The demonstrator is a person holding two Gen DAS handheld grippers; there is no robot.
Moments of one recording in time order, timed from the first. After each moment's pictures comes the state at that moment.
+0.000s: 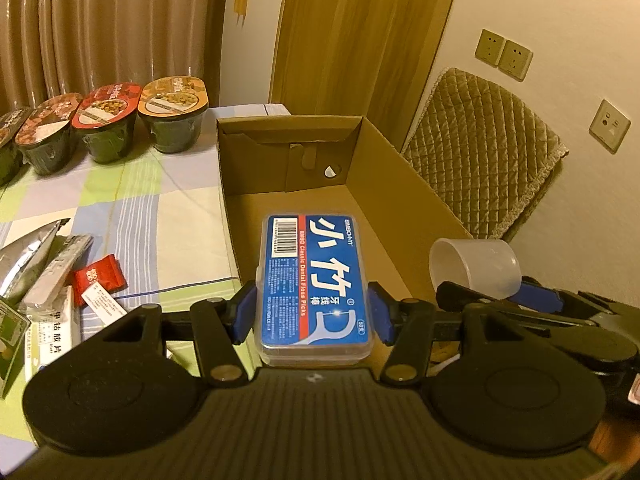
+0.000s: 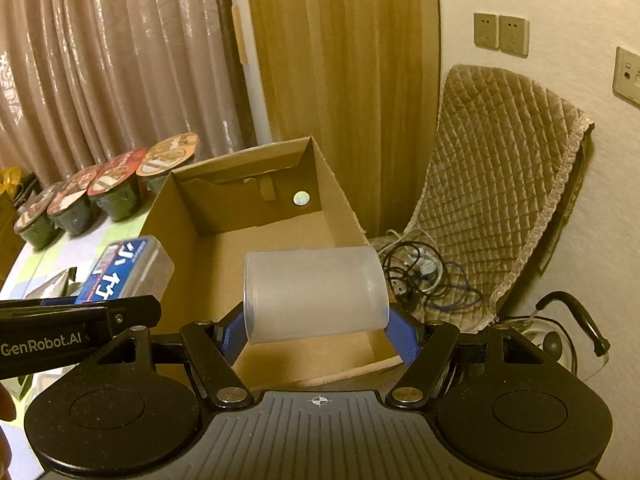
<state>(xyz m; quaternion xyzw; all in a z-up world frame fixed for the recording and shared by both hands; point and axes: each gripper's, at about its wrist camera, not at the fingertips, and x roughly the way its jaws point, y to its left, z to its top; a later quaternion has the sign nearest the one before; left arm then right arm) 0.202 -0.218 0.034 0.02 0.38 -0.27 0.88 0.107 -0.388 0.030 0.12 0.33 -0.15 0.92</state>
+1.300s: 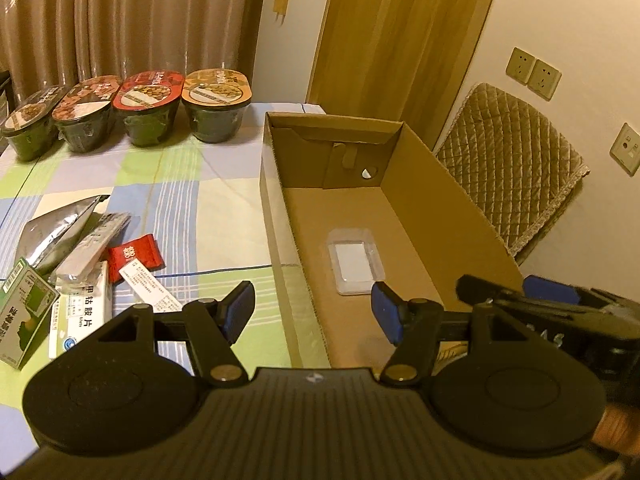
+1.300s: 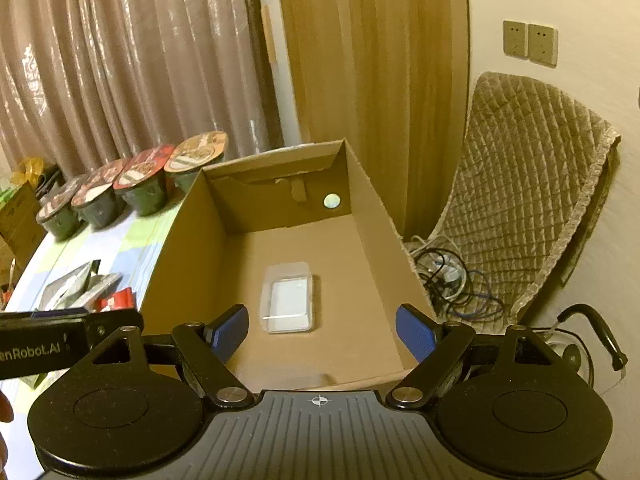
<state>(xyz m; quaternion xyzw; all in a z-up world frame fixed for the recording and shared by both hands) 0.196 -0.182 0.033 0.00 0.39 -0.24 0.89 0.109 -0.377 0.033 0.11 0.32 -0.12 0.93</state>
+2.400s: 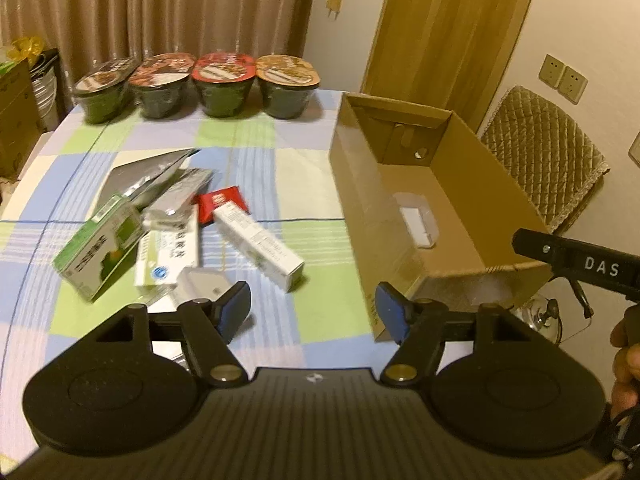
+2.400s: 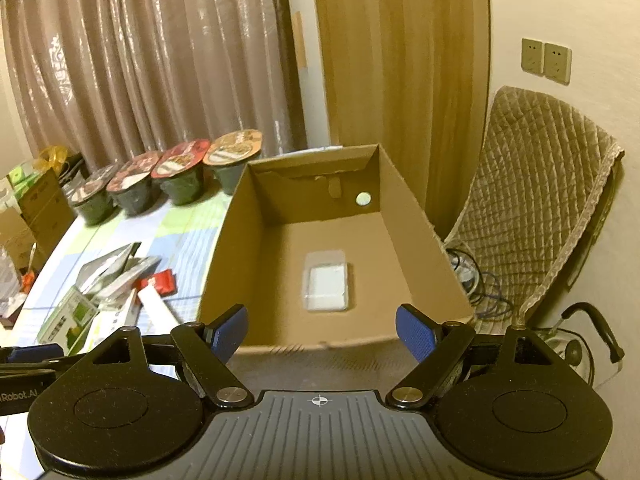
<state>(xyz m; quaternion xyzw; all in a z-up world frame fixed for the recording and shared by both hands) 0.140 -0.088 0.034 -0.01 0.40 -0.18 0.90 0.074 -0.327 0.052 0.10 0.33 -0.09 0.94</state>
